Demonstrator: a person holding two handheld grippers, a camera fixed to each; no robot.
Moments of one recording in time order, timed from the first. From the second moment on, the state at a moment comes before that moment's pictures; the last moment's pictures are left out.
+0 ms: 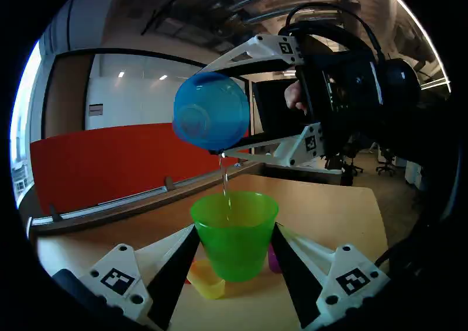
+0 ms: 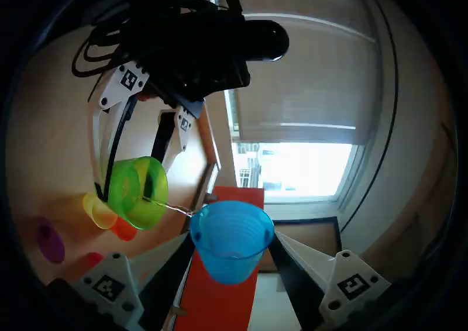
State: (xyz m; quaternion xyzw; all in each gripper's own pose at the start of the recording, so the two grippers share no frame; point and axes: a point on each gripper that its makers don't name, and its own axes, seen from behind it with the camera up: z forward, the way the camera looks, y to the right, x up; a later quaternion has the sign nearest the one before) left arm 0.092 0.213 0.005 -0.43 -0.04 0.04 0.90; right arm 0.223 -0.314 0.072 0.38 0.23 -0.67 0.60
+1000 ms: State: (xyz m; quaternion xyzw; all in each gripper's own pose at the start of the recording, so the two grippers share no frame) left arm 0.095 0.209 0.004 -0.43 -0.04 0.04 0.90; right arm 0.224 -0.324 0.054 0.37 0.25 -0.69 0.57
